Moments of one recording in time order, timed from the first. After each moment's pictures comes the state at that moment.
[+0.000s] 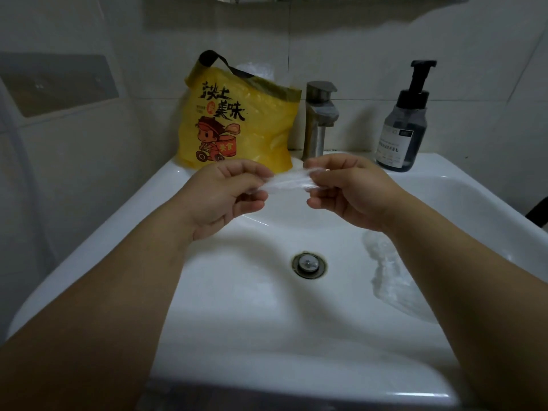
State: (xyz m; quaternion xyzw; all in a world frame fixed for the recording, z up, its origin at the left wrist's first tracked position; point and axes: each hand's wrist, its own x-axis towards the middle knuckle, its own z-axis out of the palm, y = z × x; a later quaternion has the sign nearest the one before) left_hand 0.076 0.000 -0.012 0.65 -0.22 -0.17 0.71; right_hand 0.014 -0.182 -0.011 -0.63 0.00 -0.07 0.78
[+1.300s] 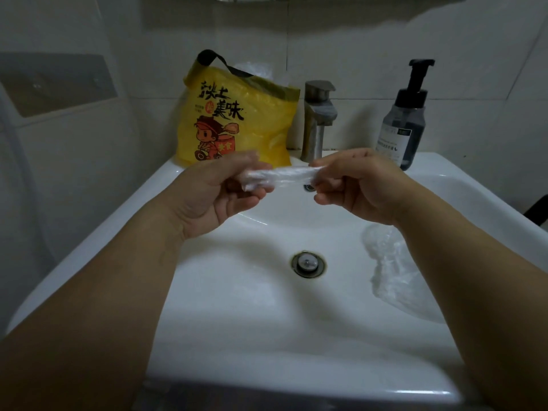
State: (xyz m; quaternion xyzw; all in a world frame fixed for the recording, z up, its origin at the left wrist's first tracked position) left_hand 0.069 0.008 -0.001 0.59 -0.20 -0.24 0.75; right_hand 0.003 -0.189 0.000 -0.64 -0.04 -0.05 0.77
